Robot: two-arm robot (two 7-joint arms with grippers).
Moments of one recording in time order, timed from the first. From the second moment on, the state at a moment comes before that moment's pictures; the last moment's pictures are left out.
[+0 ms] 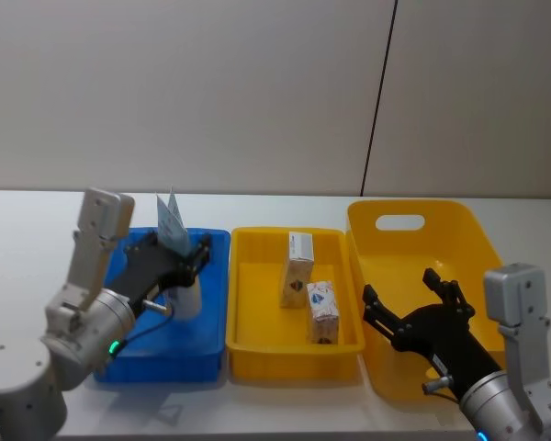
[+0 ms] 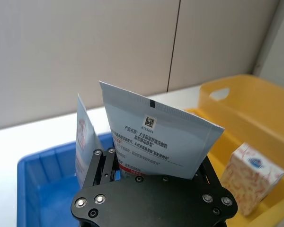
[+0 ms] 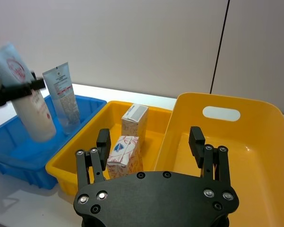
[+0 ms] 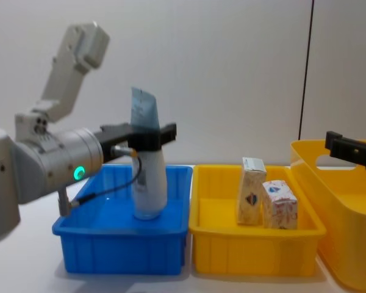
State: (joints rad) left arm -0.48 0.17 0.38 -1.25 -0.33 0.02 -0.25; right arm -0.01 0.34 -0.23 -1.77 0.29 0.03 0.07
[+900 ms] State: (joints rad) left arm -0.53 0.23 0.36 -1.34 -0.54 0.02 -0.58; right arm -0.01 0.34 -0.23 -1.77 0.29 0.03 0.07
